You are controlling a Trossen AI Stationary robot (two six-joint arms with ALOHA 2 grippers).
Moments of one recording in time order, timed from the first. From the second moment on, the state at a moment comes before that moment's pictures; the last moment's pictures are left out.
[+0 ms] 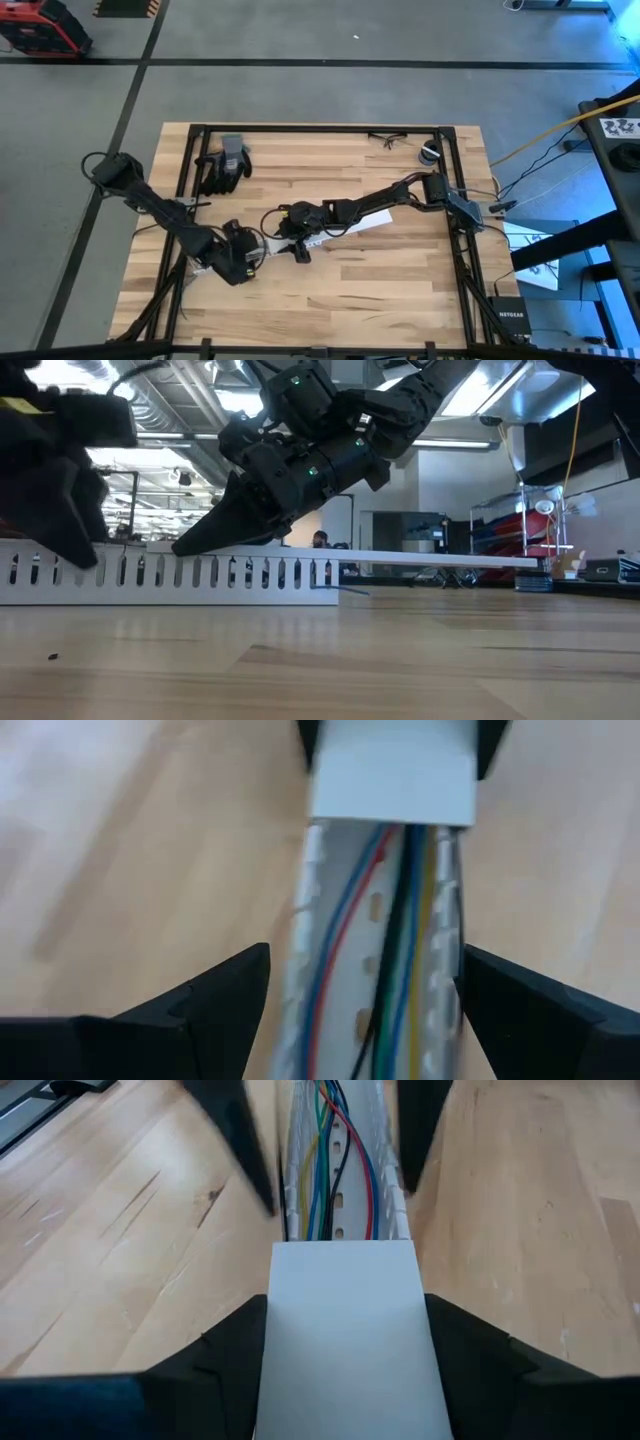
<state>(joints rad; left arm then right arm) -0.64 1.40 0.65 -0.50 -0.55 -0.94 0.06 2.26 1.43 0.19 -0.24 -0.06</state>
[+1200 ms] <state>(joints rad) -0.47 1.44 0.49 0.00 -0.41 -0.67 0.07 2.35 1.53 0.31 -0.27 0.00</state>
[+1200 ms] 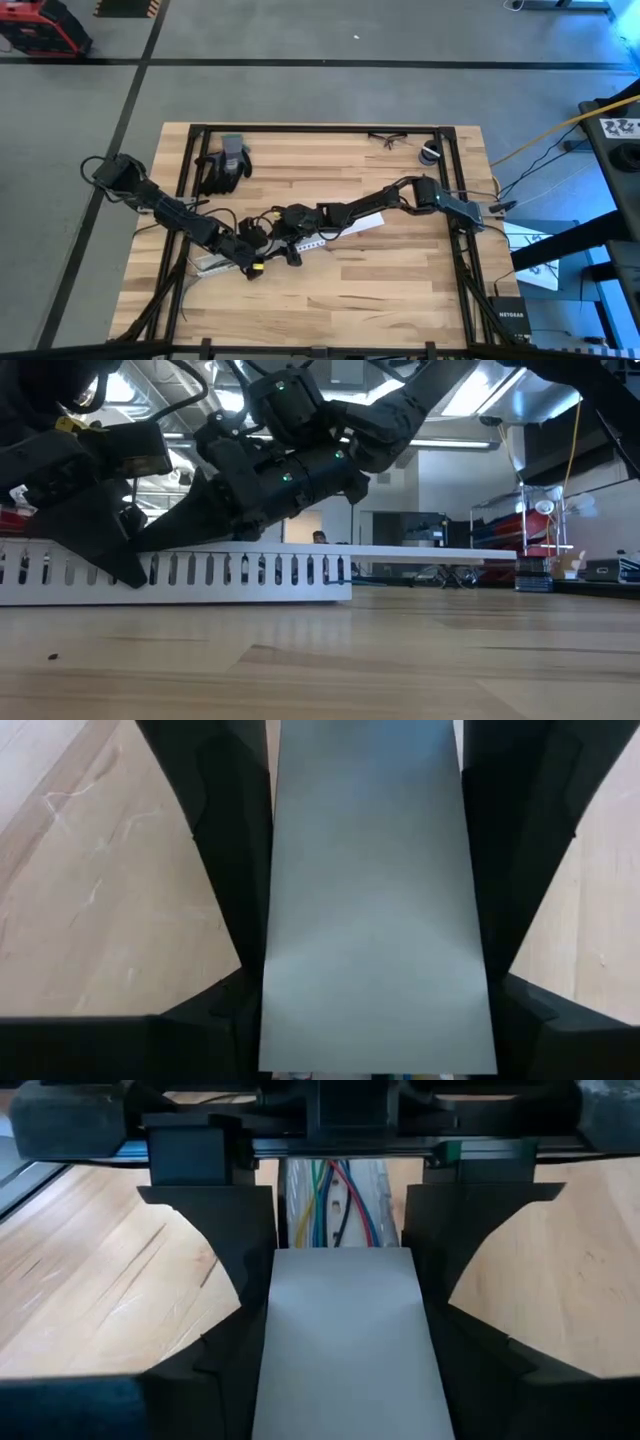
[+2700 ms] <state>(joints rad) -0.69 1.31 0.53 -0.46 -0.58 -0.97 0.06 2.35 1.54 0.24 -0.28 -0.03</state>
